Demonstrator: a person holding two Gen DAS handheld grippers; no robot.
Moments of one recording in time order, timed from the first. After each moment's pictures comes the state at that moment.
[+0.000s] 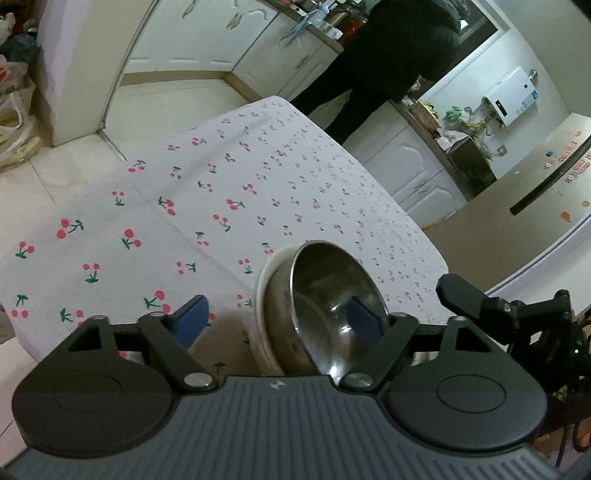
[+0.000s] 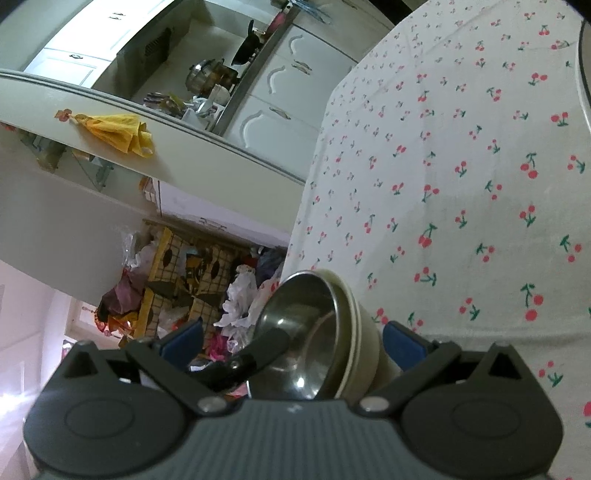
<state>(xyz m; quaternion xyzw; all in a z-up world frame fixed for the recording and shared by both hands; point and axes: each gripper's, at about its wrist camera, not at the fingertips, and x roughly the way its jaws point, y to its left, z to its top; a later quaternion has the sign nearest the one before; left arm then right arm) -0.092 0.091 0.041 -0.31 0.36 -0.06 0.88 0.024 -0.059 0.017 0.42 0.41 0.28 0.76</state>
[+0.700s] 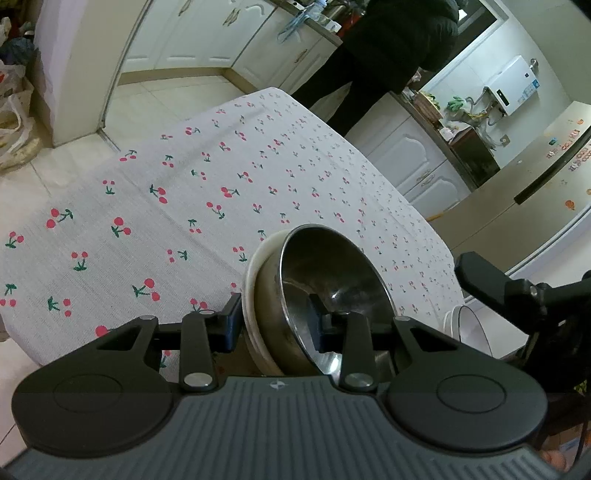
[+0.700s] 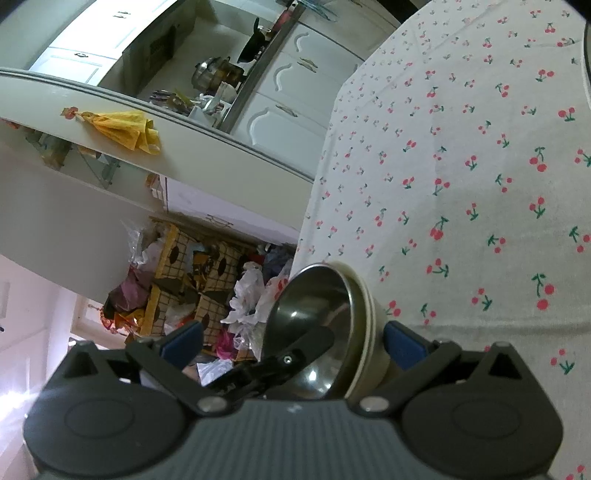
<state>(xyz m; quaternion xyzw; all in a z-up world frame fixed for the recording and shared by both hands) -0.092 0.077 0.040 -0.30 0.37 -0.06 0.88 0.021 -0.058 0.021 0.43 0.40 0.29 0.76</state>
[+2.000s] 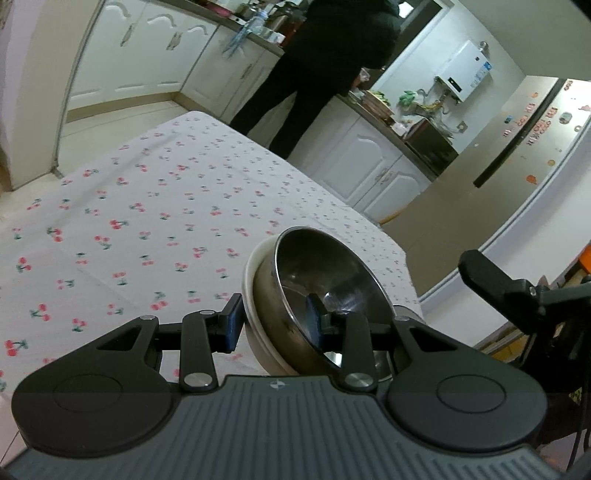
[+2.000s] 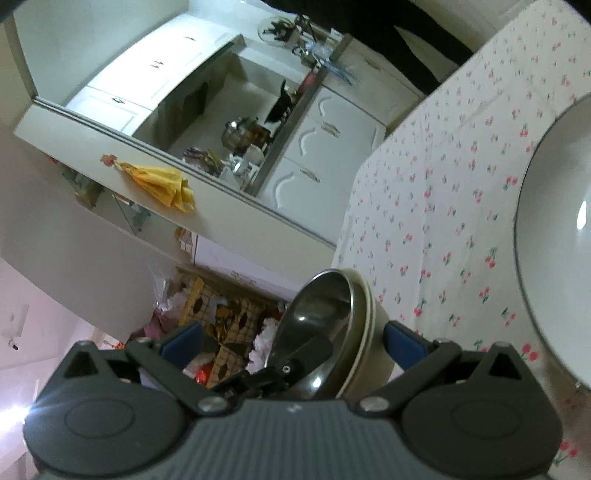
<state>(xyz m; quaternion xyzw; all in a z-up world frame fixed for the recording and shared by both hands) -0.070 0.046 0.061 -0.25 0.33 -0.12 0.90 -0.010 -0.122 0.059 0.45 0.30 0.28 0.79</state>
